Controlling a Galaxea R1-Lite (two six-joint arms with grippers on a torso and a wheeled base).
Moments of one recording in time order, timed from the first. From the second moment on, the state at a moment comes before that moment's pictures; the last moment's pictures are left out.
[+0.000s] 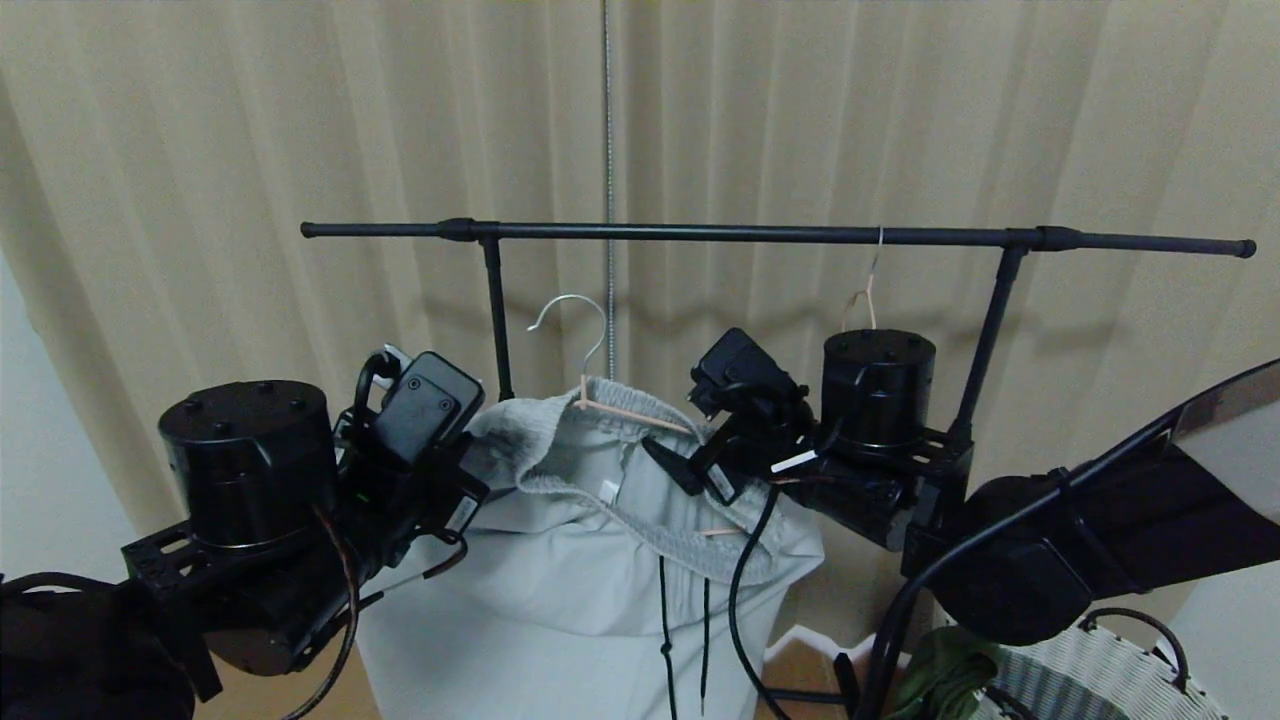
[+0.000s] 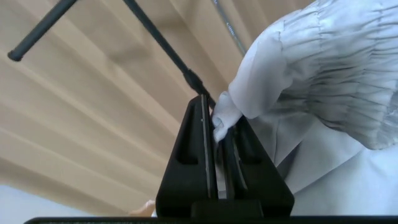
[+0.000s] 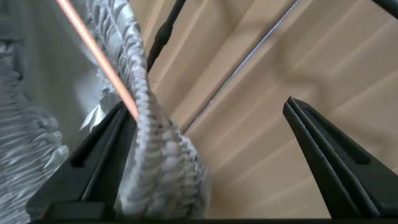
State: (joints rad) left arm -0.54 1.65 -0.50 -0.97 0.37 0.52; right arm 0.66 2.00 -0.97 -0.83 -0.05 -0.38
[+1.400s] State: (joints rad) left arm -0.57 1.64 -0.45 -1.05 0.36 0.45; right arm 0.66 1.99 -0.95 -0.84 -0.07 -0.37
